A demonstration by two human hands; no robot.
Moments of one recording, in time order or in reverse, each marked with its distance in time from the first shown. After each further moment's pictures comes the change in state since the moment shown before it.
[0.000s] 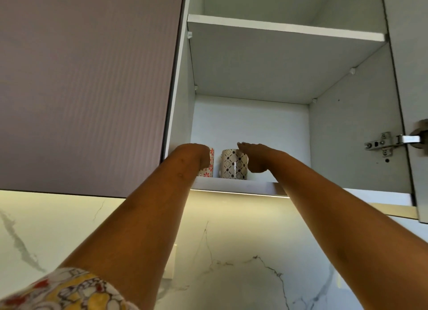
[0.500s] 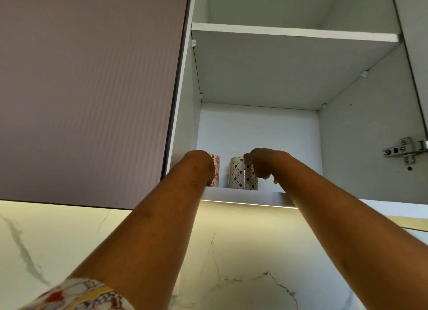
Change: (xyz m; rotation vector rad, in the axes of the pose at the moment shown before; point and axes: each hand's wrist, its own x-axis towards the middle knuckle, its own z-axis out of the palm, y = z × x) left_hand -0.010 0.014 -0.013 0.132 -0.092 0.026; right_hand -0.001 -0.007 -0.014 -0.165 -0.044 0.066
